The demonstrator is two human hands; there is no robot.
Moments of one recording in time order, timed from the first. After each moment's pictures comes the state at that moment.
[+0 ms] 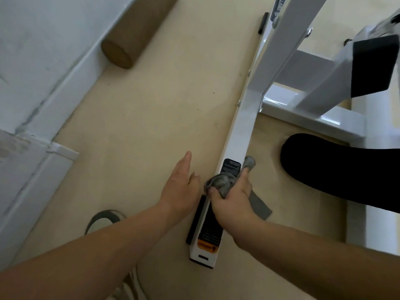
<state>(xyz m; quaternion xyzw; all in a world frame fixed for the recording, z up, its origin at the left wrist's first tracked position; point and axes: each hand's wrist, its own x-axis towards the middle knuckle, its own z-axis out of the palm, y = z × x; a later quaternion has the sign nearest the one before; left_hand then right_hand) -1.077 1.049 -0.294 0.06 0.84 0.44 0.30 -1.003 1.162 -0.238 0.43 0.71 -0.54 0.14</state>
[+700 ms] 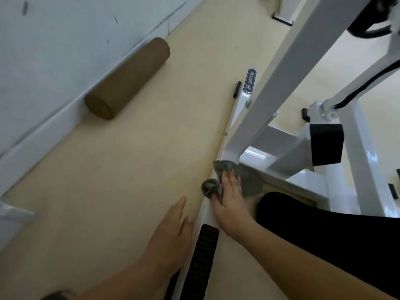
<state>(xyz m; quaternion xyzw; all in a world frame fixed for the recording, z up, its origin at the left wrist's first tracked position) -1.105 1.095 -0.276 0.07 0.82 0.49 0.29 -1.097 1.269 -0.259 0.24 0.91 -0.31 0.10</state>
